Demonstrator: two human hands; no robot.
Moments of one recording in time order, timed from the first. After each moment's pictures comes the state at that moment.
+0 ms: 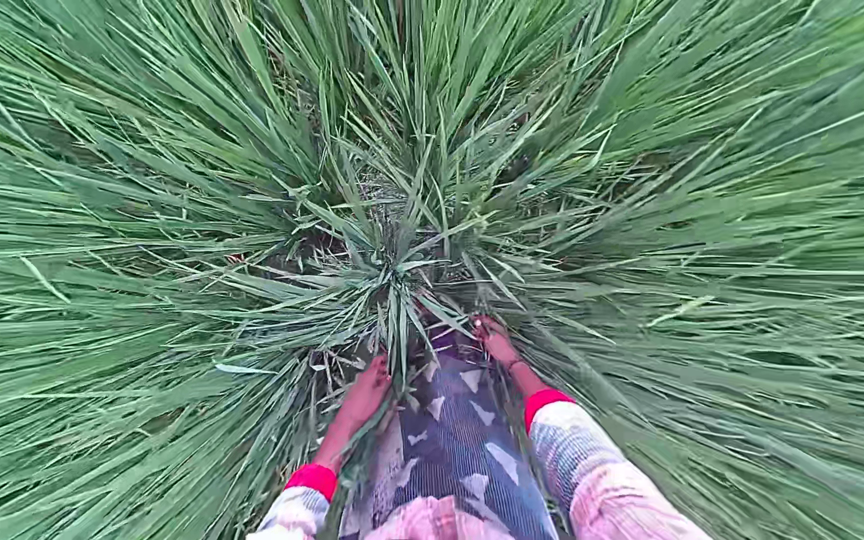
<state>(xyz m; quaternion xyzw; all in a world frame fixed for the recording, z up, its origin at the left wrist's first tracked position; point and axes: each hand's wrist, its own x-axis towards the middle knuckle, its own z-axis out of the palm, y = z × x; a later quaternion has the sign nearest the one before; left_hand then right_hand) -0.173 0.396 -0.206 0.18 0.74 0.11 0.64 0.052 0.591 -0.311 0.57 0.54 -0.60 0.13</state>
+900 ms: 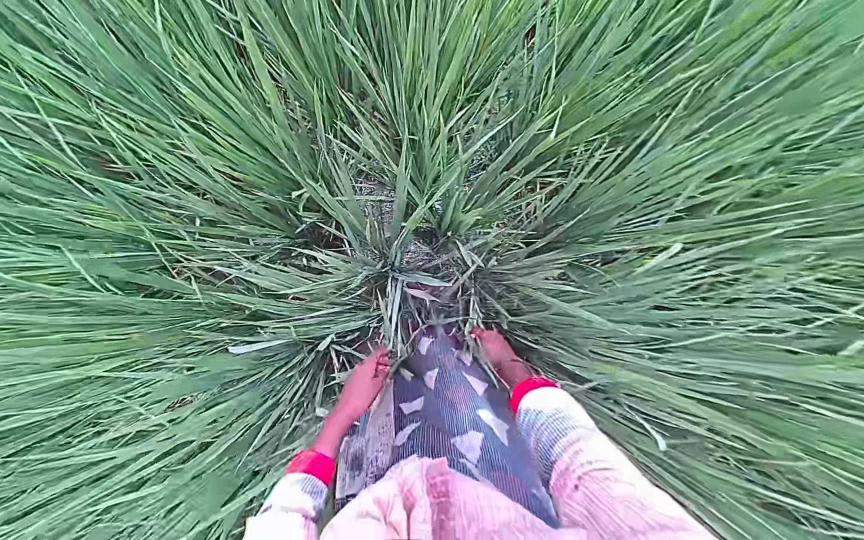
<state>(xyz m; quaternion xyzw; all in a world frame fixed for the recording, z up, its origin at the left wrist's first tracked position) -0.171 0.366 -0.192 0.27 0.73 0.09 0.62 0.076 0.541 -0.287 0.47 0.68 -0.43 0.36</state>
